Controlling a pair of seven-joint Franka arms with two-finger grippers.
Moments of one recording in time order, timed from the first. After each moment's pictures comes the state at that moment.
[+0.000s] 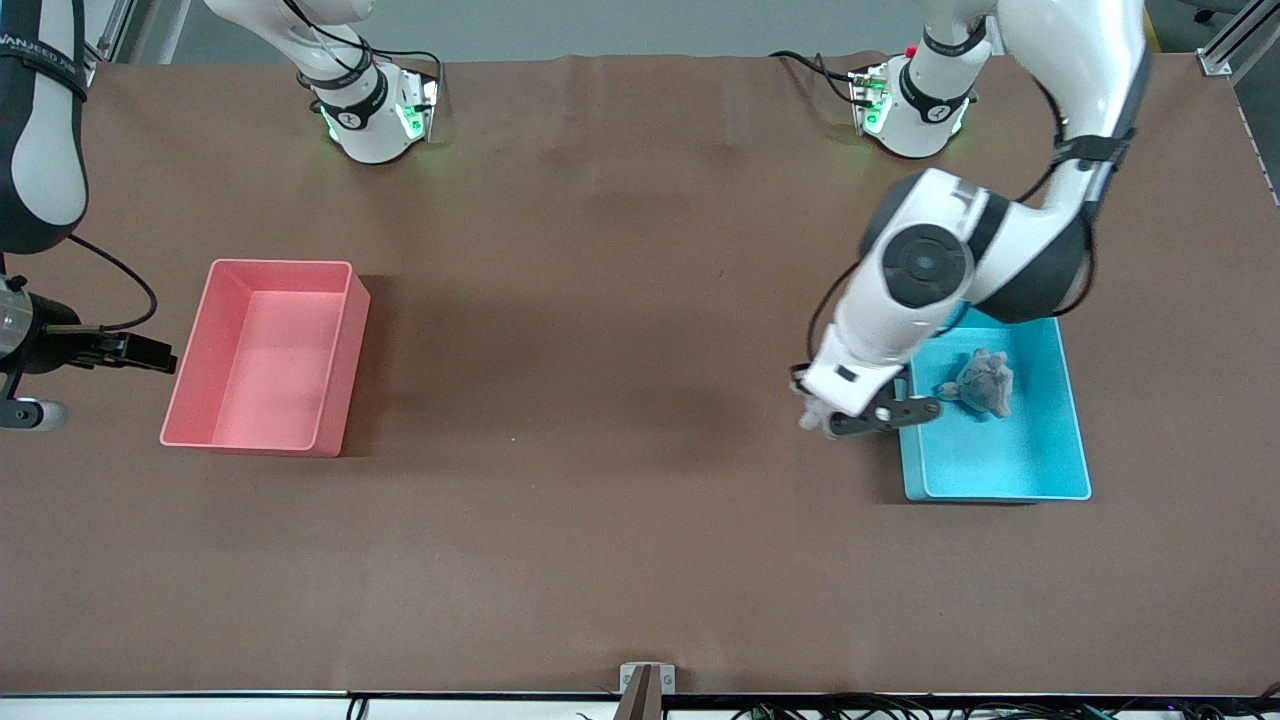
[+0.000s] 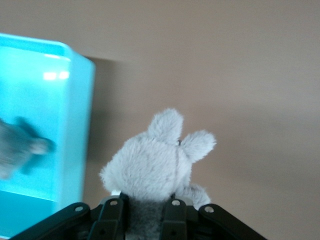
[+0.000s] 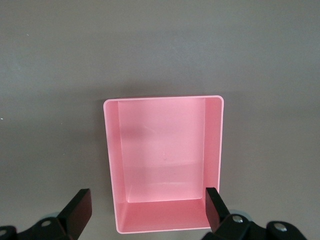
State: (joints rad) left arm -0.09 0.41 -0.36 -1.63 0.19 1.97 -0.62; right arm -0.03 0.27 -0.06 -1.46 -0.03 1.61 -0.03
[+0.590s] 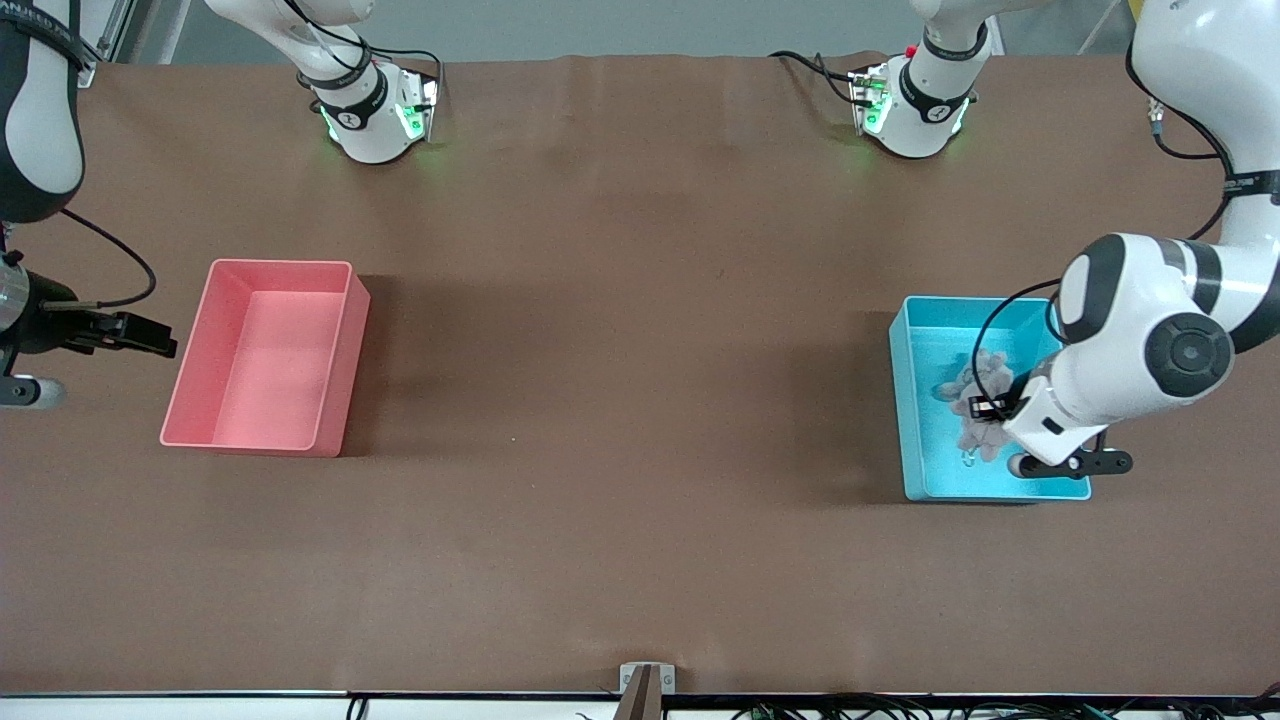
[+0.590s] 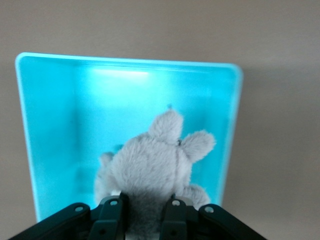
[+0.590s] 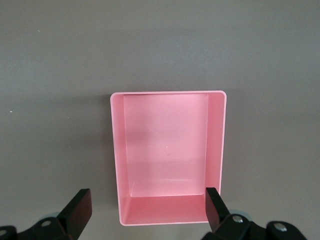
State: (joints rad) left arm 0.24 0.45 -0.36 -1.68 0.19 1.97 -0.20; right arm -0.04 0.18 -0.04 -1.53 -0.03 1.62 -0.03
